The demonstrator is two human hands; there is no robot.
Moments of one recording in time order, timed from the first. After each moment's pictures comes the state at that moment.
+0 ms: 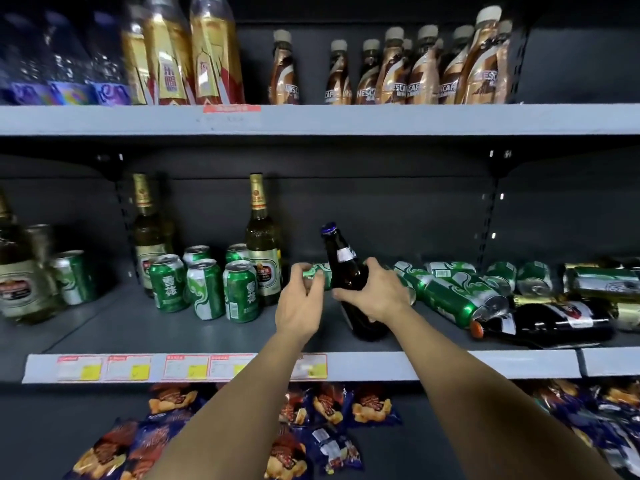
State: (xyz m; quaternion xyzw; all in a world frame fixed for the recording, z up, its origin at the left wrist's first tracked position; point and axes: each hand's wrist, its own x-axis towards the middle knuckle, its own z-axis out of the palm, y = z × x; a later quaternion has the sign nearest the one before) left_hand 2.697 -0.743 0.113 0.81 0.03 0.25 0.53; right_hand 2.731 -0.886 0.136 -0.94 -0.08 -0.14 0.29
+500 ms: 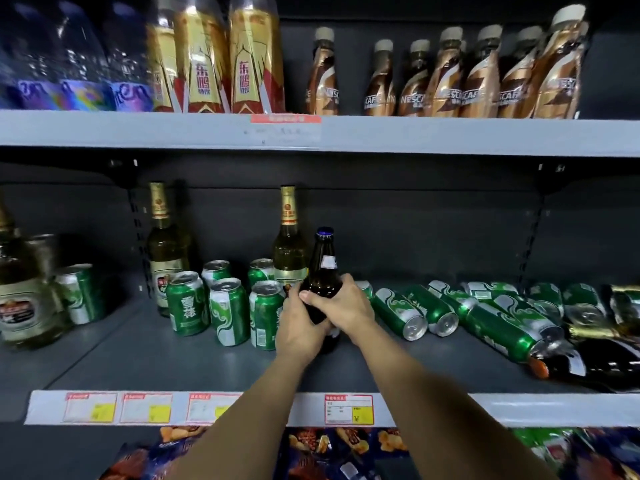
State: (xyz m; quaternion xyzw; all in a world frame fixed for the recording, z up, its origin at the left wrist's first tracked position) left_hand 2.743 -0.669 0.097 0.84 0.04 0.22 0.50; right_hand 2.780 -0.763 0.130 -0.89 -0.05 -0.08 0.44
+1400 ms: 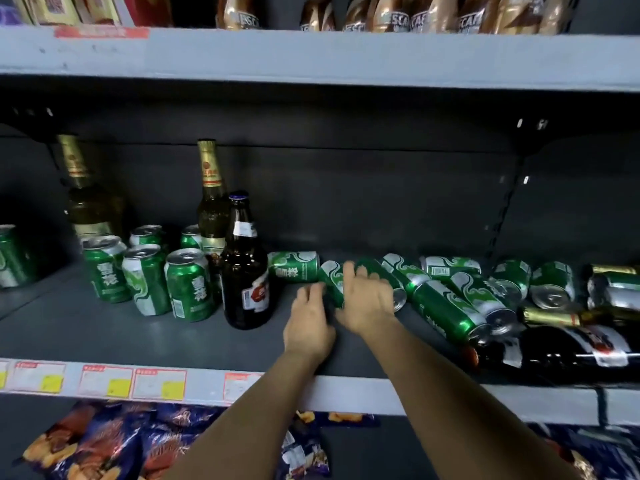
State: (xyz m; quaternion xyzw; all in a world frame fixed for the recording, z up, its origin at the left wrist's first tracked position) left_hand 2.777 -0.810 0.058 0.93 0.05 0.16 0.32; right_hand 2.825 -0.908 0.089 -0.97 -0.14 -0.18 -0.02
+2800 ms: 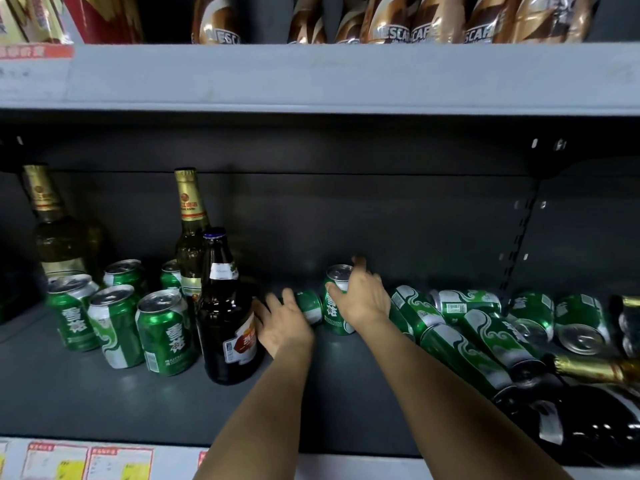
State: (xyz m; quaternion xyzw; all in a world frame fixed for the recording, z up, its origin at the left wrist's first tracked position) left_hand 2.868 -0.788 0.076 0.94 0.27 0.16 0.14; right_hand 2.893 -0.896 0.127 -0.94 -0.06 -0.16 0.29
